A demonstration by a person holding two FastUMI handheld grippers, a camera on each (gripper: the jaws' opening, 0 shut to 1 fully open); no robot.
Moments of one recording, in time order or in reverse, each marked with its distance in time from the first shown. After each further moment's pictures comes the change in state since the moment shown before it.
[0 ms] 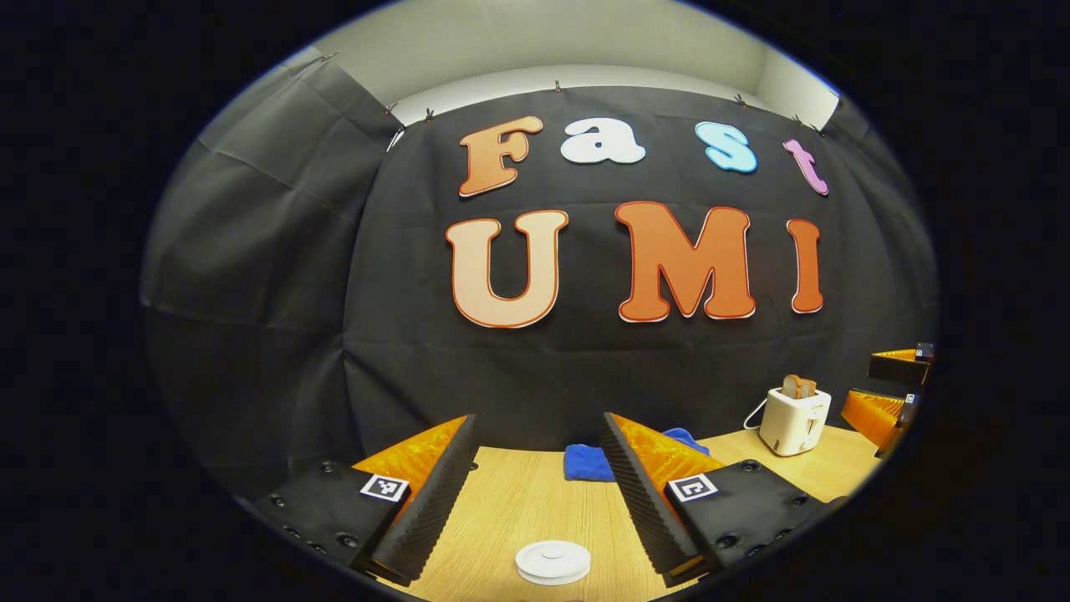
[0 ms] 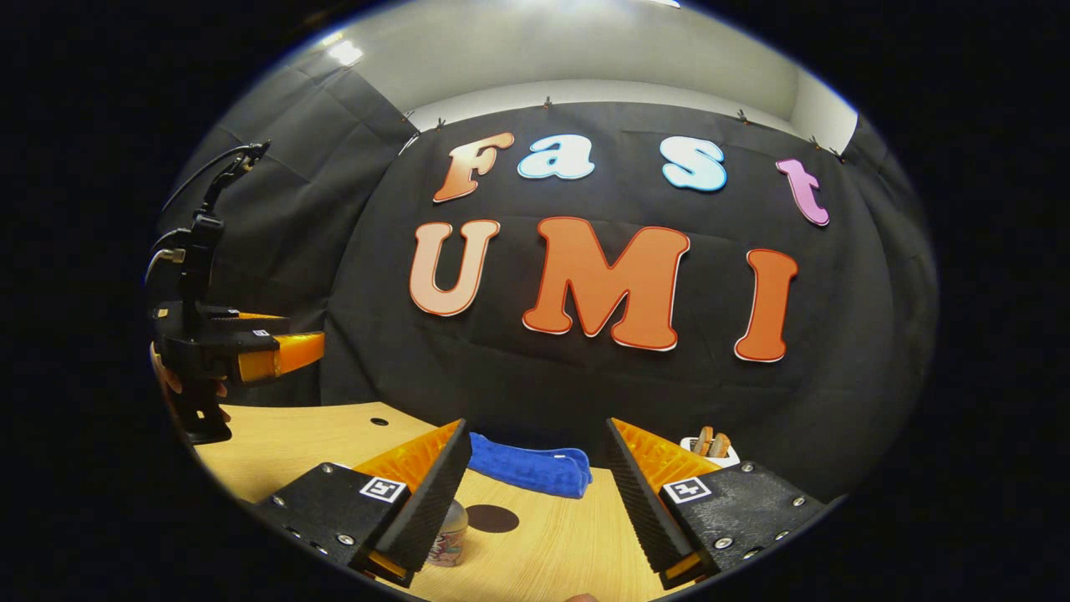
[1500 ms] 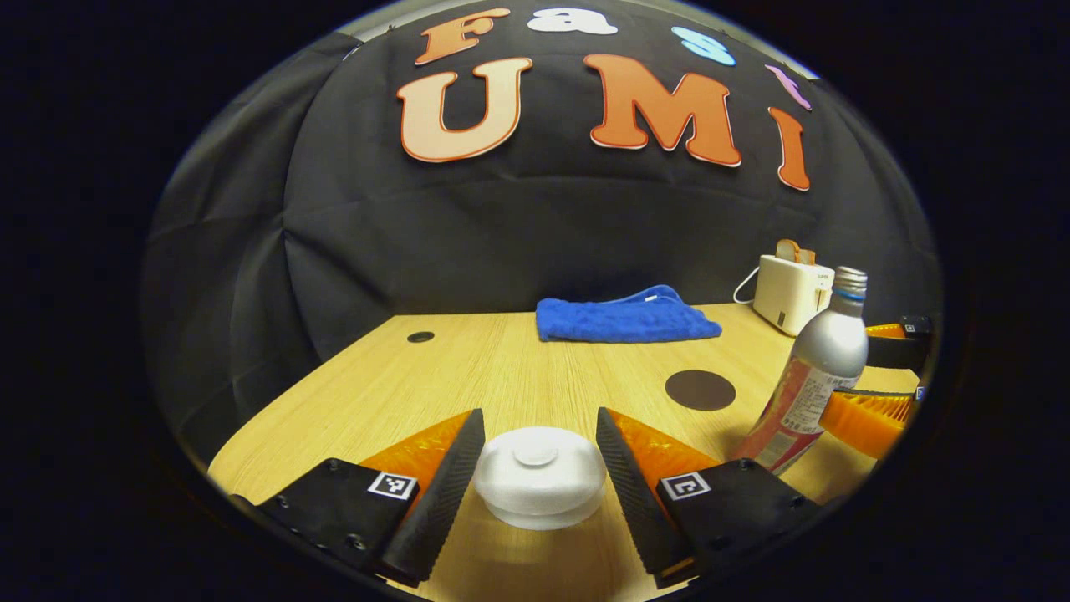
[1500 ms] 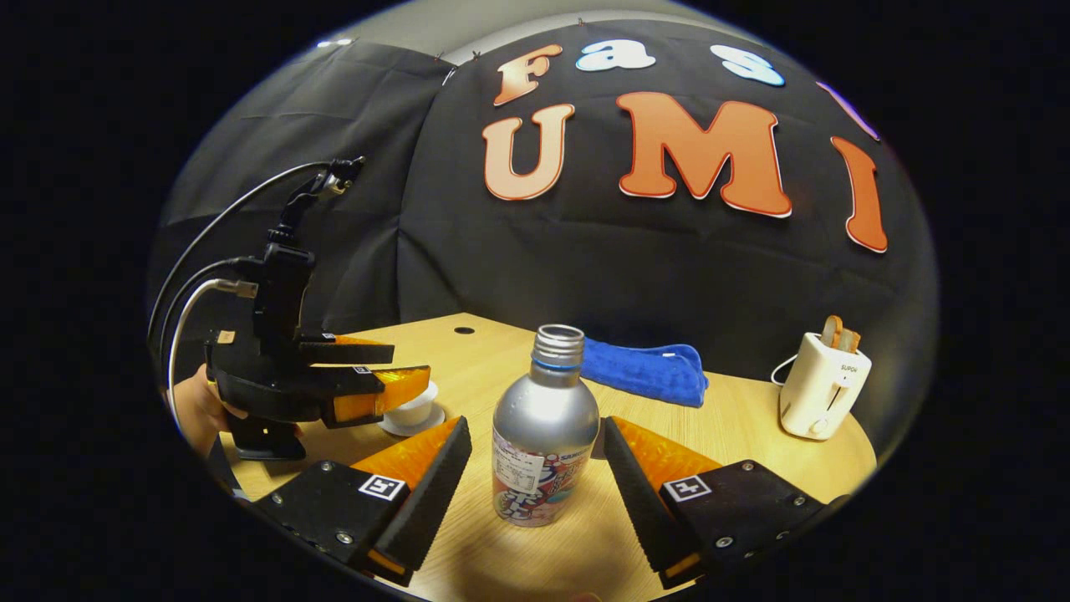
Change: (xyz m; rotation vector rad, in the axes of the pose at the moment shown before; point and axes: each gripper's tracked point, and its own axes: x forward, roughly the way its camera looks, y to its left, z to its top) left arm 0.029 -0.016 -0.223 0.037 0.434 -0.127; right arm 0.022 0.100 -0.165 0.070 0.340 0.293
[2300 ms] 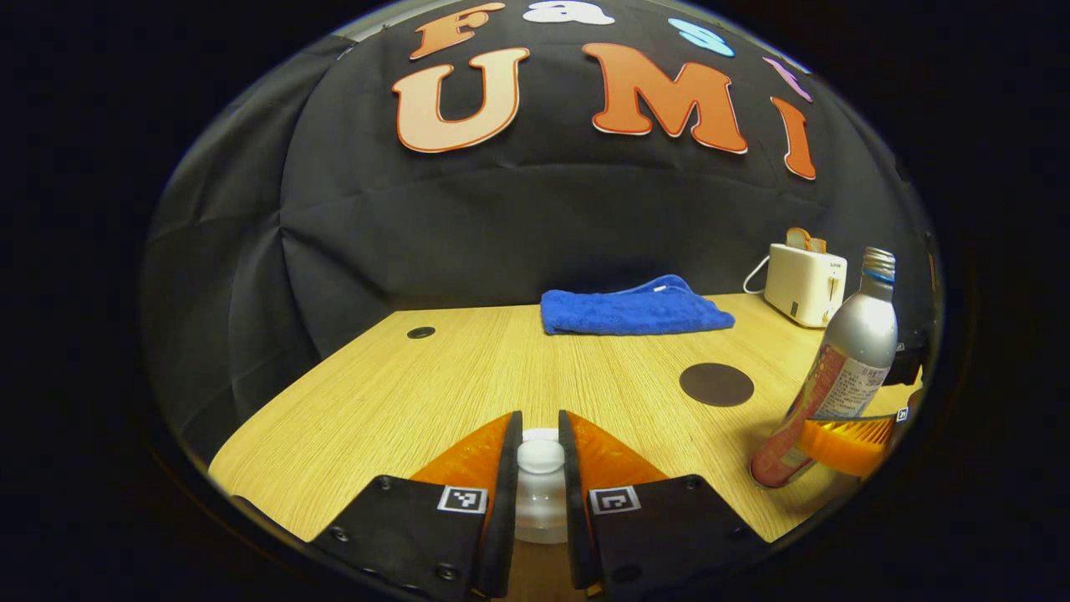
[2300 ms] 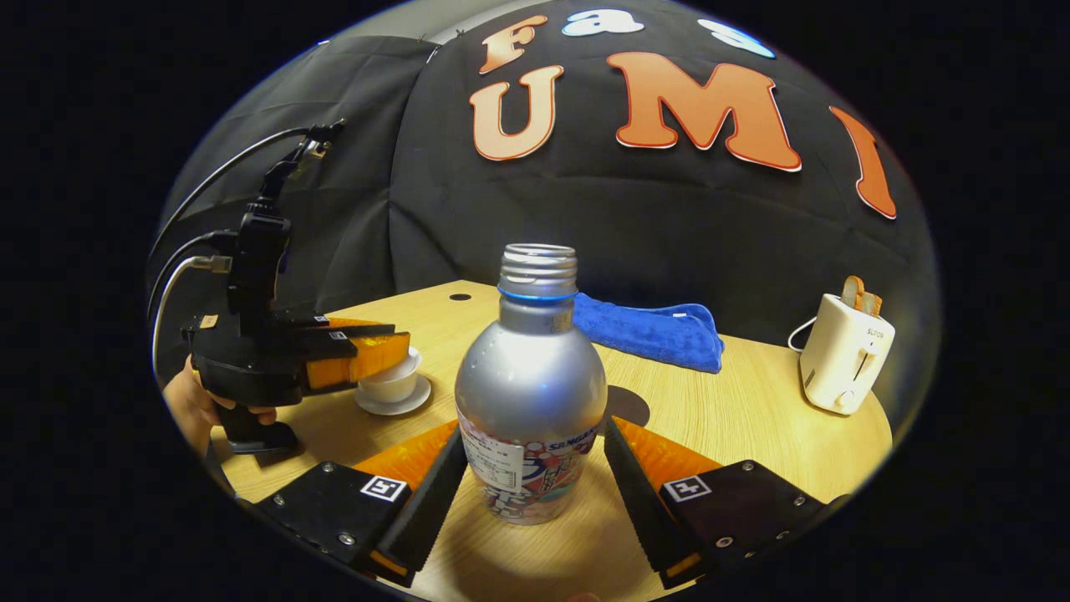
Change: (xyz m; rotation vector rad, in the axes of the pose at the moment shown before) left arm 0.020 0.003 0.000 0.003 -0.010 0.012; right arm 0.027 -0.003 -0.032 0.036 0.111 0.022
